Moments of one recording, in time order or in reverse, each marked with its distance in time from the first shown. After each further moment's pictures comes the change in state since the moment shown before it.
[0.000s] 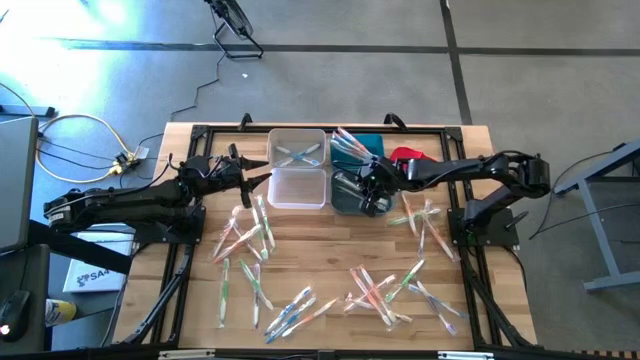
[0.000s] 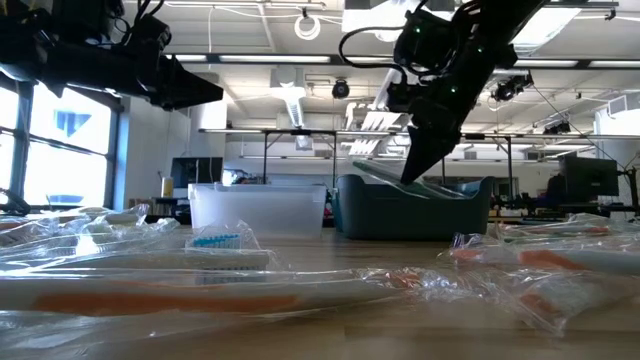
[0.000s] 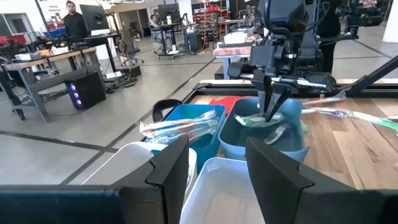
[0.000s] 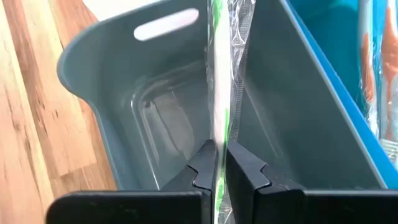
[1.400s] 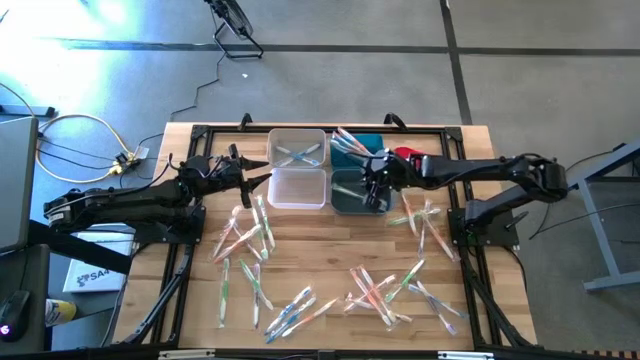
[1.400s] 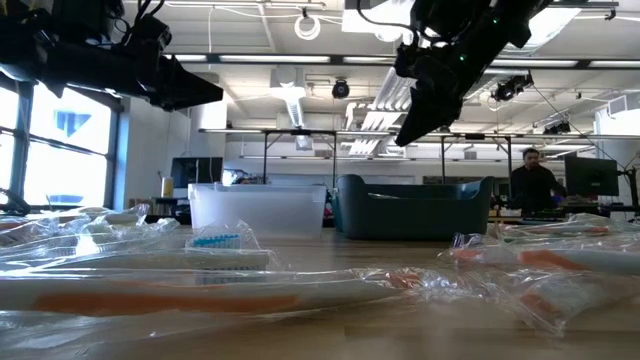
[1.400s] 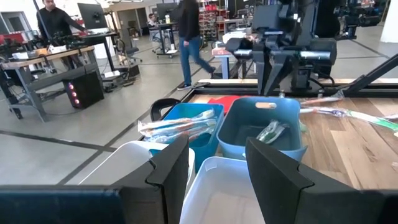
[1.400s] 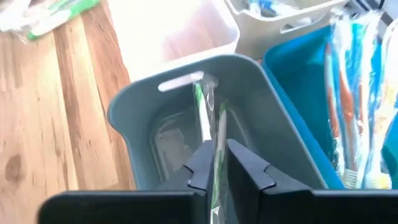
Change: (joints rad) left arm 0.000 0.000 0.000 -0.004 0.005 -0.004; right arm 0.000 -0.141 0.000 0.025 0.001 -0.031
